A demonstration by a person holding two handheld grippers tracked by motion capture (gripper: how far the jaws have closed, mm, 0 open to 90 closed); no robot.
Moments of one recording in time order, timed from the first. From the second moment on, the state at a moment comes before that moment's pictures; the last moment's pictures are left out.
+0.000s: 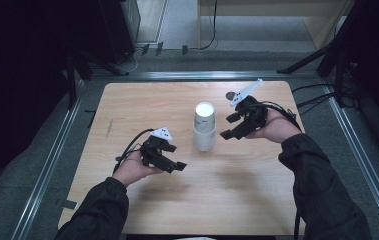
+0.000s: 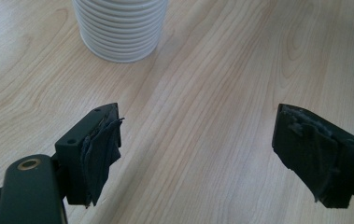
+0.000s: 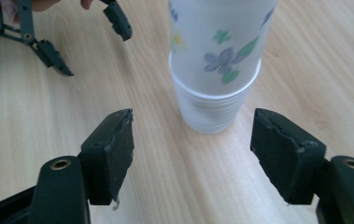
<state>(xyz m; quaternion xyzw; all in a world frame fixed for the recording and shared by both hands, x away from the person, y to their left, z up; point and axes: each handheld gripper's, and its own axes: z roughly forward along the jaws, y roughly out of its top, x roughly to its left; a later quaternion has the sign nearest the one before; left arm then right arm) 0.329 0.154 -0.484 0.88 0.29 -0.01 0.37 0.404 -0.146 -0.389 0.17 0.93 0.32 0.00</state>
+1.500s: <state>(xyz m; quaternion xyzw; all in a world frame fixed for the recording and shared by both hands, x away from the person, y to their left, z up) 0.329 0.159 -0.484 0.88 0.29 -0.01 0.37 0.444 -0.072 -0.372 0.14 0.95 0.26 0.00</state>
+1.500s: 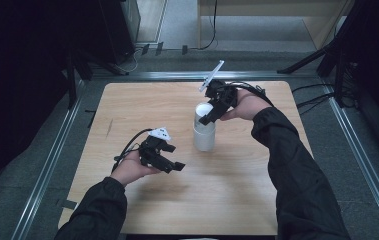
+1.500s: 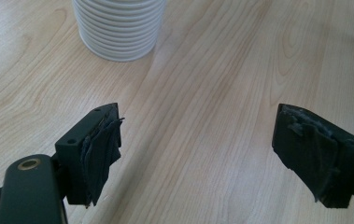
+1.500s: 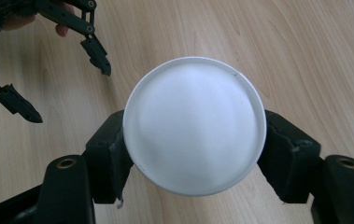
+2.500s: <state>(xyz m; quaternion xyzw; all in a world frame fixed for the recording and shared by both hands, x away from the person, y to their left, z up) 0.328 0.160 -0.483 0.88 0.28 -0.02 0.38 0.440 -0.073 -0.324 0.15 0.95 0.26 0.01</state>
